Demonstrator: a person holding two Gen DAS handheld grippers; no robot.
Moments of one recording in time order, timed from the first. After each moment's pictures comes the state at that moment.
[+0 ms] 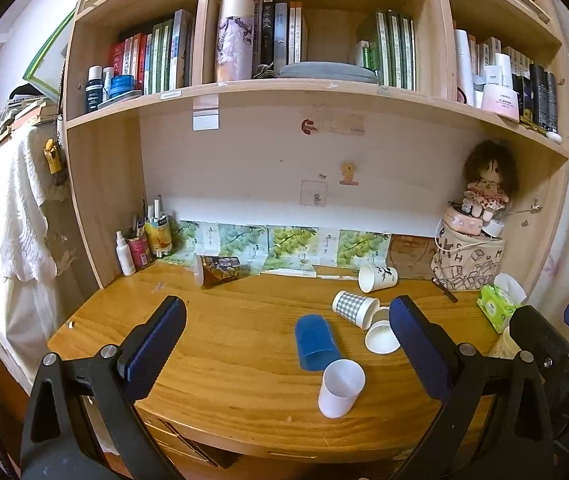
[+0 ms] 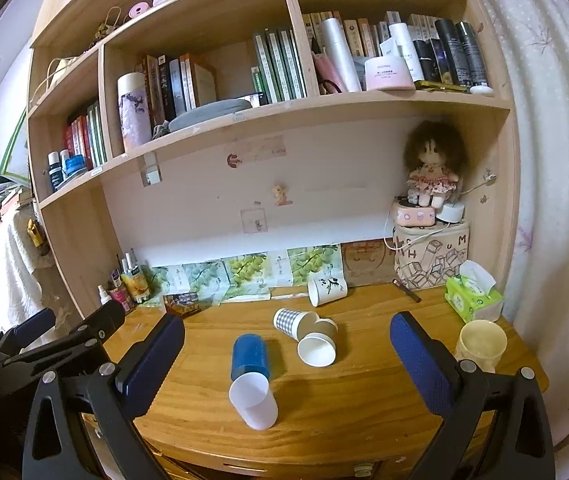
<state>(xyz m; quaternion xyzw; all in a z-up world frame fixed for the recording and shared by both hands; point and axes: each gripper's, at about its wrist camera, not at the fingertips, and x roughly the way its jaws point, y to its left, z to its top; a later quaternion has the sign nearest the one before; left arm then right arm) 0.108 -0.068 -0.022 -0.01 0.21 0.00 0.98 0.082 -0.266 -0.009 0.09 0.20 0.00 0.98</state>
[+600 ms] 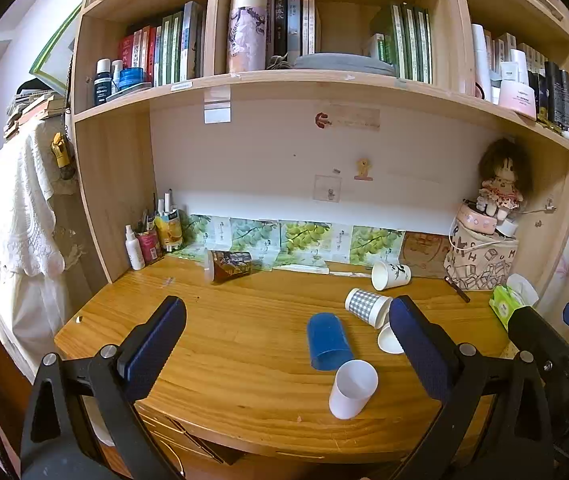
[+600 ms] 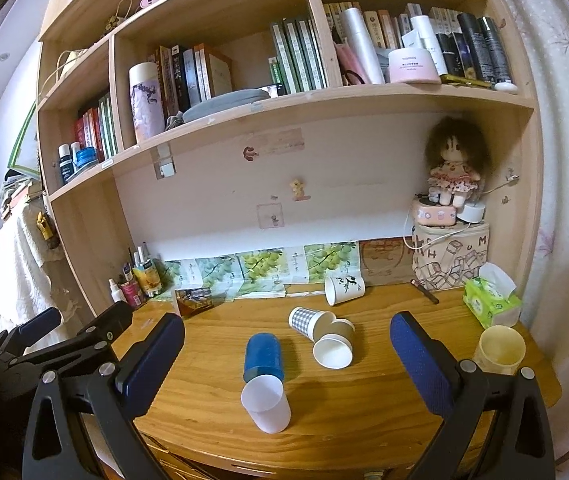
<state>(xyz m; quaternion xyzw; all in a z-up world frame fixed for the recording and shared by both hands) 0.118 -0.064 -0.026 -0.02 0.22 0.02 0.98 0.101 -0.260 -0.012 0.08 0.21 0.04 0.97</state>
